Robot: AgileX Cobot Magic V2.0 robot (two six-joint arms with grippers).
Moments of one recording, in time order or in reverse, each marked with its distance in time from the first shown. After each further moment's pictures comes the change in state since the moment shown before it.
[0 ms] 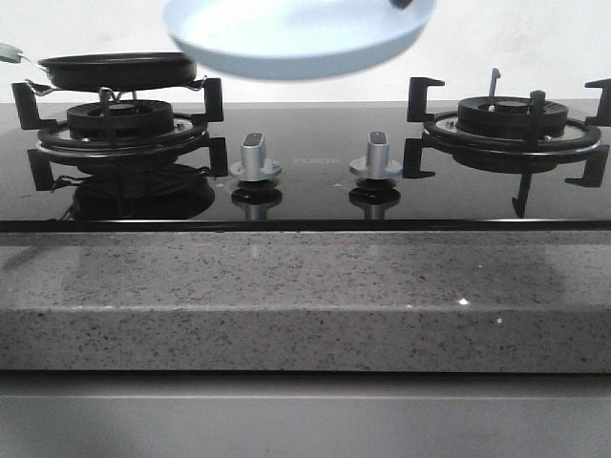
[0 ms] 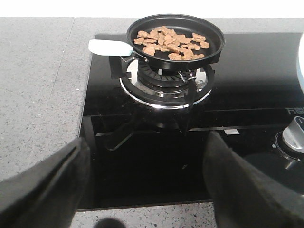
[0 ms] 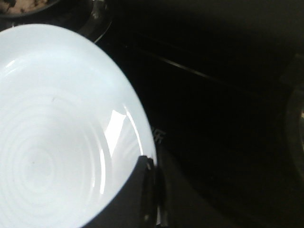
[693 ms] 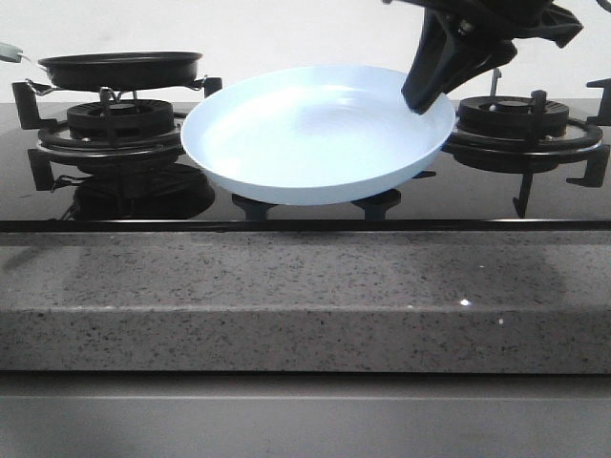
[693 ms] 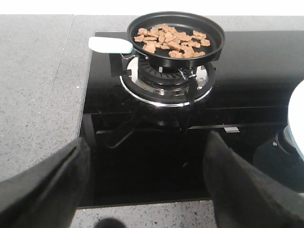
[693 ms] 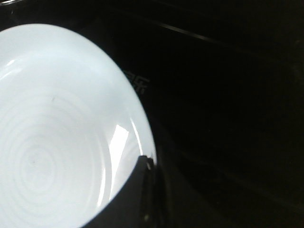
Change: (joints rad) left arm 0.000 0.000 0.000 0.000 0.011 0.000; right arm 0.007 -0.021 0.235 0.010 -0.139 -0.008
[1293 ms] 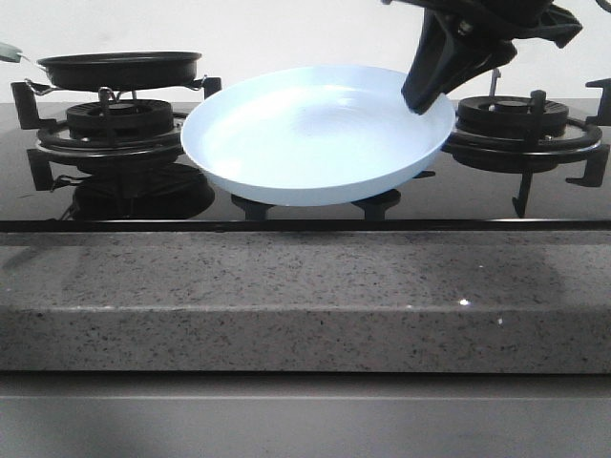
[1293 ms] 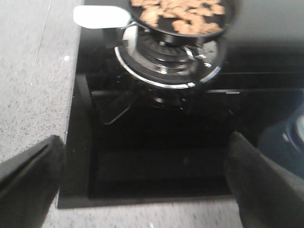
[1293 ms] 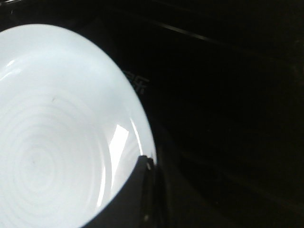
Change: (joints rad) left arm 0.072 0.341 -0.266 -0.055 0.170 0.000; right arm 0.000 0.000 0.000 0.000 0.000 -0.001
